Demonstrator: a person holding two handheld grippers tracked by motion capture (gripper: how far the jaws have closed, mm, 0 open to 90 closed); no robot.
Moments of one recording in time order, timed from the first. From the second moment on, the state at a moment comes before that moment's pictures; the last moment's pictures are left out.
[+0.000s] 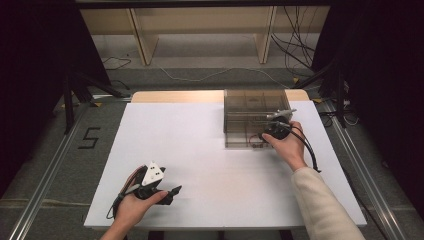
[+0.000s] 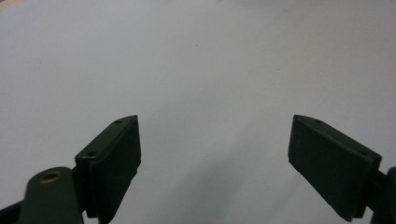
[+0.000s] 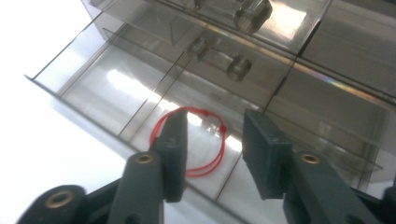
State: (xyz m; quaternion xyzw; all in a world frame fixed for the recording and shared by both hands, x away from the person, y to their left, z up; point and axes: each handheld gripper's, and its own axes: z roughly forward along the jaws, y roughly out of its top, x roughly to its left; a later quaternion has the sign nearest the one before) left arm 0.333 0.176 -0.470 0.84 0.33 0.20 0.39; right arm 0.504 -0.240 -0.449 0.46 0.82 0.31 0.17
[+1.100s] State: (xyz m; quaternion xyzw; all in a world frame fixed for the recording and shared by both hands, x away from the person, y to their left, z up) left arm 0.332 0.175 -0.472 0.84 0.33 0.20 0.39; right arm 0.442 -0.257 -0.431 0.44 0.82 0.33 0.17
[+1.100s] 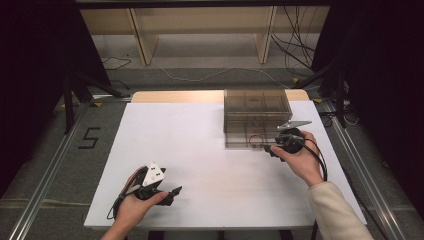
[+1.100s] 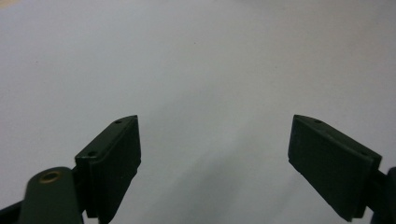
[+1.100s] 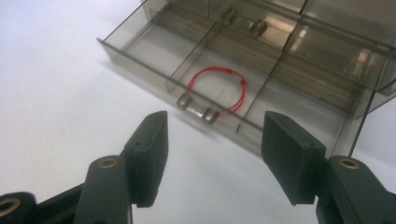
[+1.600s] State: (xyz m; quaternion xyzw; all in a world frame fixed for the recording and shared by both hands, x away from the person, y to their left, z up) left arm 0.332 0.175 -0.472 0.84 0.33 0.20 0.39; right arm 0.411 -0.265 -0.441 0.43 0.83 0.32 0.17
